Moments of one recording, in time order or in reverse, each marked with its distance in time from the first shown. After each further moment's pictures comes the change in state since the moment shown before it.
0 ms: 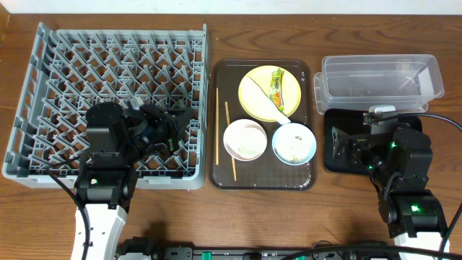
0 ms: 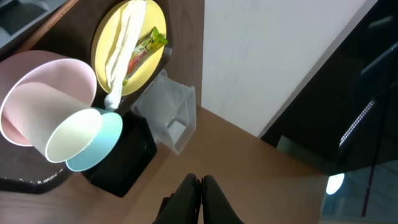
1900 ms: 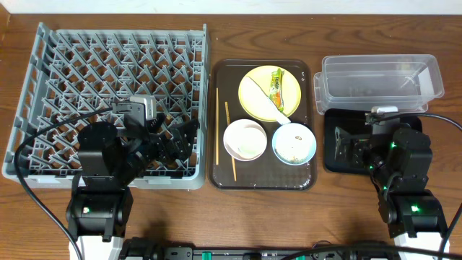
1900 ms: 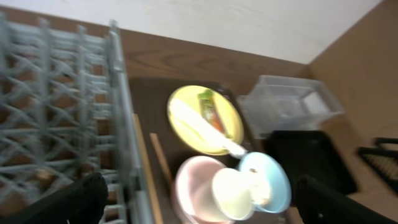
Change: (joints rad) left arm -0.011 -0.171 -0.001 -0.140 -0.148 1.331; right arm 0.000 -0.001 0.000 -0.007 0.042 0.002
